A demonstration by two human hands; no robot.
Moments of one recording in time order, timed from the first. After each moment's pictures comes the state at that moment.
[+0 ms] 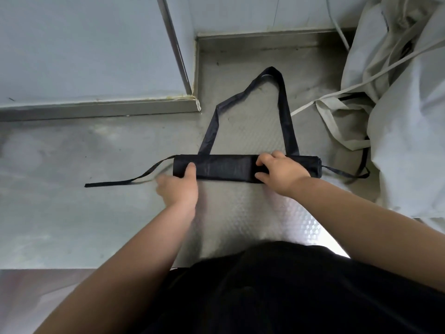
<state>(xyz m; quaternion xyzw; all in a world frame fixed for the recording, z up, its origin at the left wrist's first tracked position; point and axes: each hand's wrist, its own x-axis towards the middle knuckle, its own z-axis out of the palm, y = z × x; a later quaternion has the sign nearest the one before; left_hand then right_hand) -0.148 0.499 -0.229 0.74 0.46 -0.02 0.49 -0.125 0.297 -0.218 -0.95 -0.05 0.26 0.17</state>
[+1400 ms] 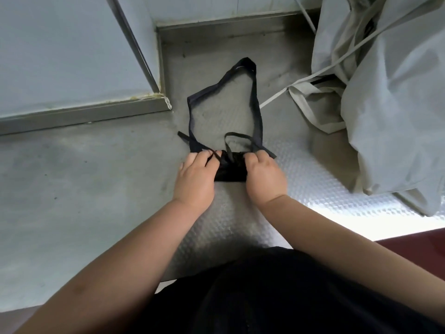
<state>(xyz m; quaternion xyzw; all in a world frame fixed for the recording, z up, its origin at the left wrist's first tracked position) -0.136 0.475 -0.247 0.97 -0.21 -0.01 0.16 -0.157 0.324 -0.234 -0.99 0.05 0.06 0.14</state>
